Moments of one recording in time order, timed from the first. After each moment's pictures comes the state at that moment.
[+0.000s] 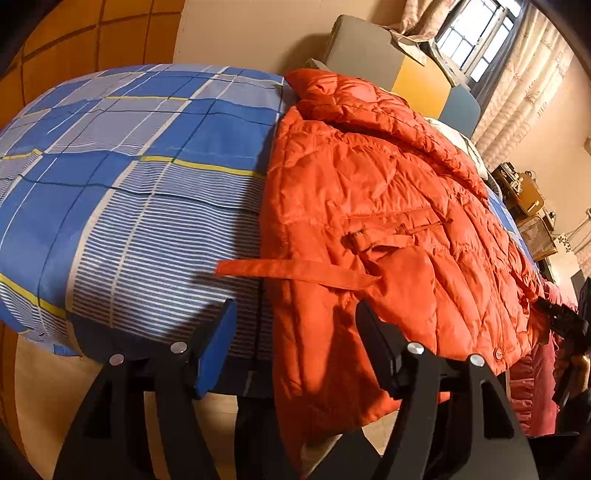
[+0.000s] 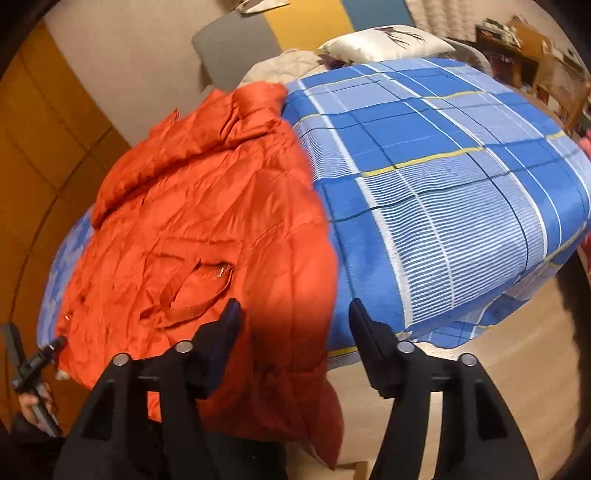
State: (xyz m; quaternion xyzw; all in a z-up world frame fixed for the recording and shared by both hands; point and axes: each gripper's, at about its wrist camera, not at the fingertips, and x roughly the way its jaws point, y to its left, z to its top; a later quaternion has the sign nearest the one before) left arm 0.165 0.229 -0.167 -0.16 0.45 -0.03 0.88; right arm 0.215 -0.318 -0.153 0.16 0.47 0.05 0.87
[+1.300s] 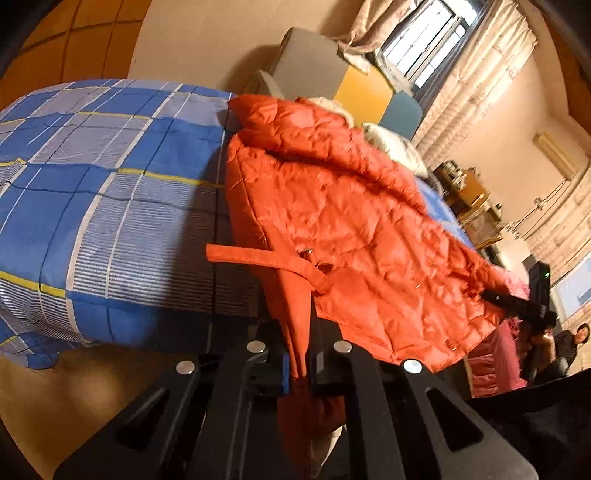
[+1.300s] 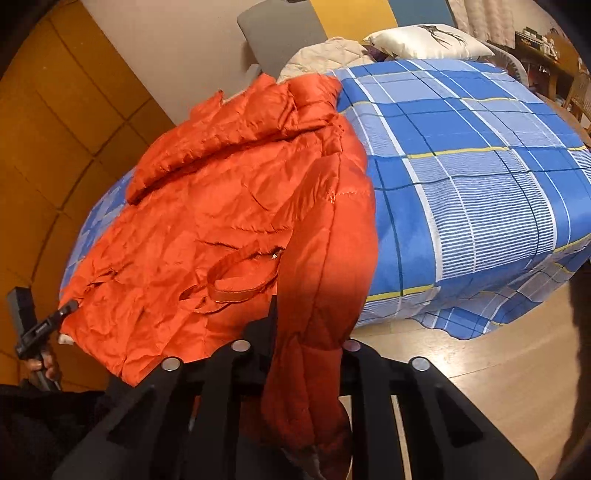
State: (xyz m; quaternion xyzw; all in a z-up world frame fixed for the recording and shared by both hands) left arm 0.113 0.248 -0.120 -0.20 0.41 -0.15 0.88; right arm 0.182 -0.286 -0.114 0.12 0.48 0.13 0.86
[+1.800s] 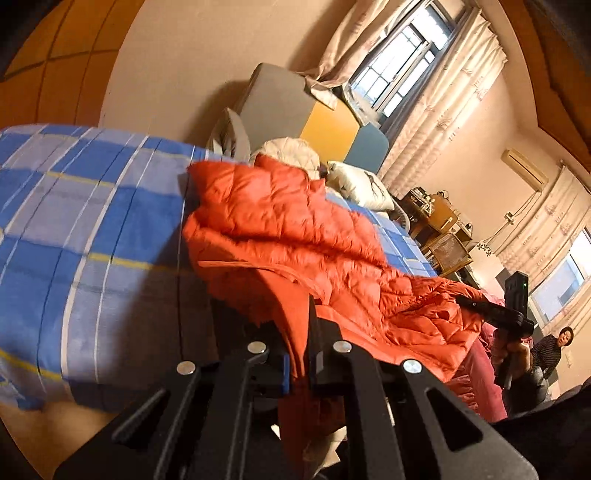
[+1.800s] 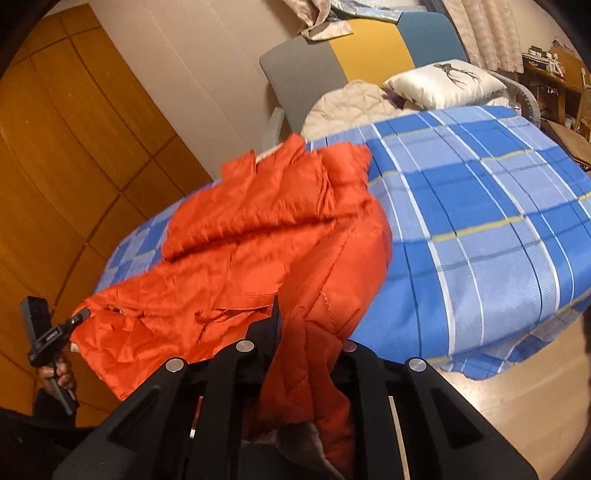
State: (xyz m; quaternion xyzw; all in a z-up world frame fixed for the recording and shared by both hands) left arm 0.151 0.252 -0.056 -0.21 0.34 -0.19 0.90; right arm 0.219 -0.282 -0.052 0.14 0.41 0.15 0.89
